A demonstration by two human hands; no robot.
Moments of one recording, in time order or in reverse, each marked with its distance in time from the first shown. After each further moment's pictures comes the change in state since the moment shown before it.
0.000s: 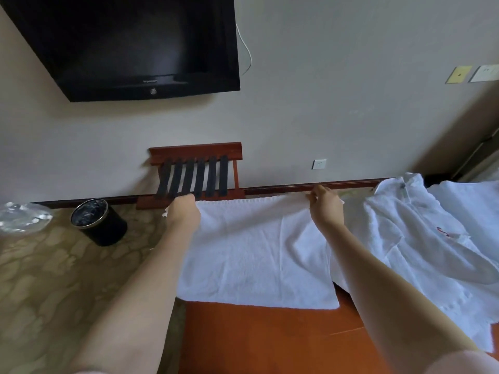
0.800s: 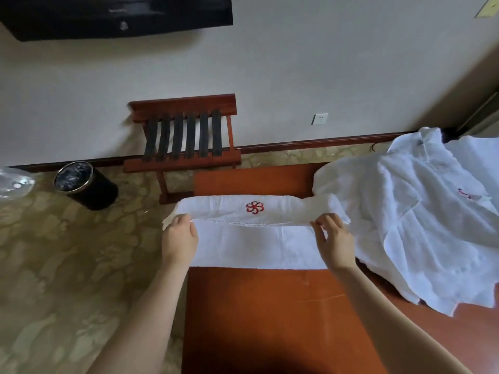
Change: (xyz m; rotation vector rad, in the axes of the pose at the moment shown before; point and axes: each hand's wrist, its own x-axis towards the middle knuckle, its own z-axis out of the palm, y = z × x) left_hand -0.062 -0.061 0.114 -0.268 0.178 0.175; right_hand -0.128 0.070 0.047 -0.007 0.033 -0.171
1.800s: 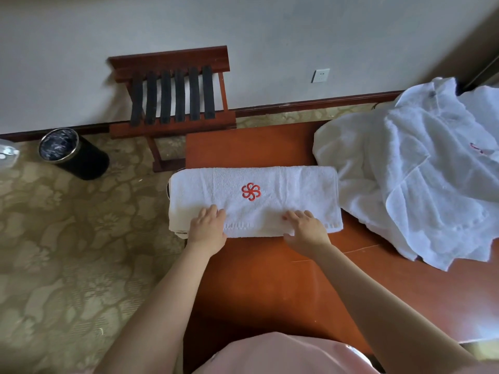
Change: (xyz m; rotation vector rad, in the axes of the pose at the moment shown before) left_hand -0.052 0.003 0.067 0.390 -0.516 0.342; right_hand -0.054 0.000 0.050 -0.266 -0.722 0.018
